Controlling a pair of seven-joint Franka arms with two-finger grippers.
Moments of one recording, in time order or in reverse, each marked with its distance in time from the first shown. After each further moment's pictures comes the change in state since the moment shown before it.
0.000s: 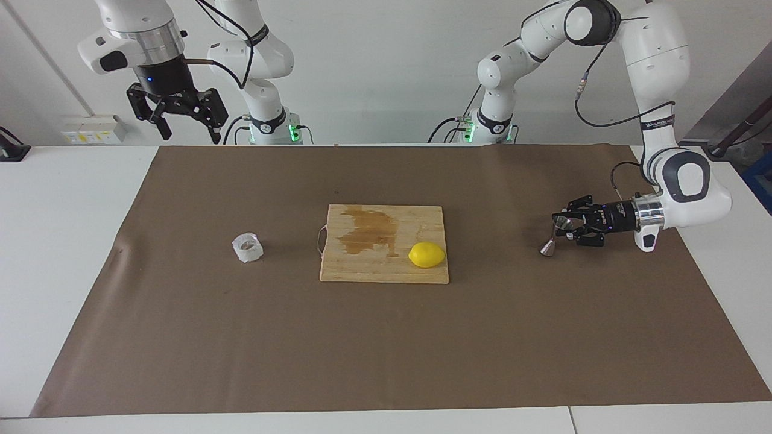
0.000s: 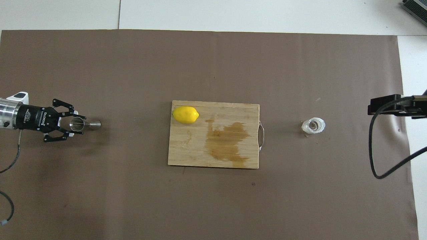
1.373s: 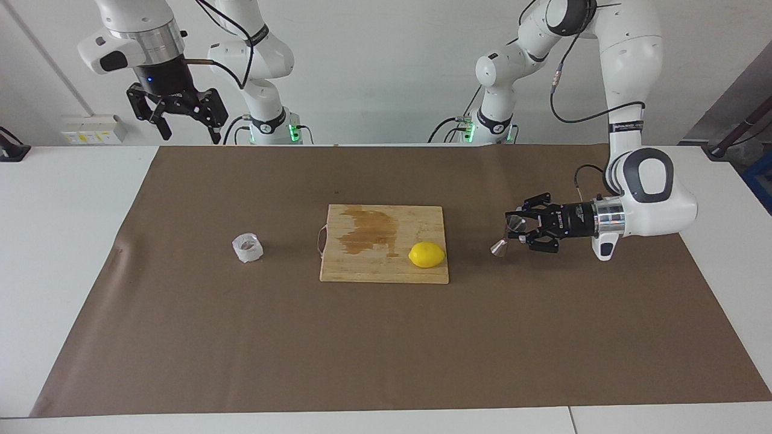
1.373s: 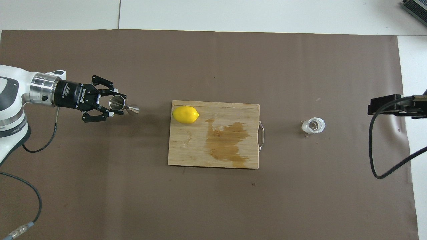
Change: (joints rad) left arm -0.179 -0.064 -0.159 0.028 -0.234 0.141 -0.338; right arm 0.000 0.000 0.000 0.000 0.000 0.000 0.000
